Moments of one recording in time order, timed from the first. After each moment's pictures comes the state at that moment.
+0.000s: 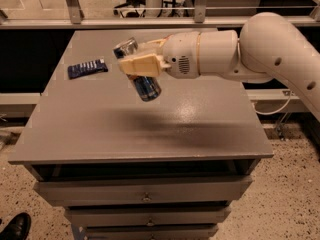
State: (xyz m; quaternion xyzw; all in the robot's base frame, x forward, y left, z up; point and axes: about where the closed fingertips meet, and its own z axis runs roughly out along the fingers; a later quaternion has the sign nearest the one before) arm 0.548 0.045 0.971 -0.43 0.65 0.40 0.49
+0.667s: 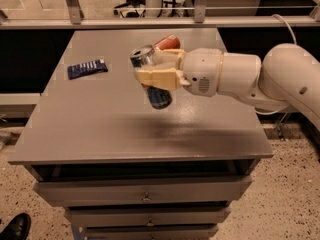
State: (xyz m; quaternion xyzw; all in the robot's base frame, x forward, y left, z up) arm 0.526 0.012 0.966 -0.42 0.59 0.40 0.55
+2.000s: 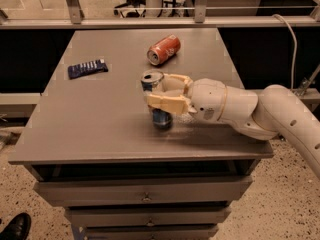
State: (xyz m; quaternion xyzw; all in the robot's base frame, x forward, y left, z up) arm 0.516 -0.005 0.913 -0.40 0.54 0.46 0.58
